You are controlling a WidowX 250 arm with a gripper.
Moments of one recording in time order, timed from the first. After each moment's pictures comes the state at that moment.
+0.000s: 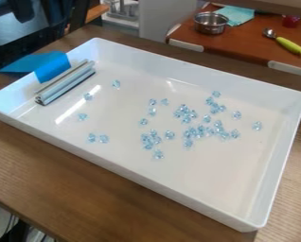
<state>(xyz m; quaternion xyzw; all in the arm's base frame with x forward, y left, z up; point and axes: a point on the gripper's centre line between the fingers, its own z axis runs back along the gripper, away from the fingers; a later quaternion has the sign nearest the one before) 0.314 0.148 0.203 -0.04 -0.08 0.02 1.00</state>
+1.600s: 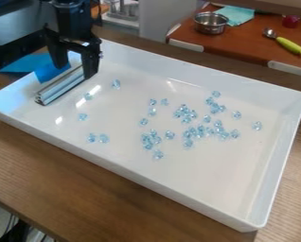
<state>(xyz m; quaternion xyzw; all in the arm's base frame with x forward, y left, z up) 0.363 0.145 0.111 0.05 -0.07 0.03 1.00</state>
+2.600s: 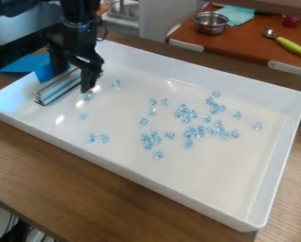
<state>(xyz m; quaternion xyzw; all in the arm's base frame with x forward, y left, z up) 0.361 0.147 0.086 0.11 -0.04 0.02 0.99</state>
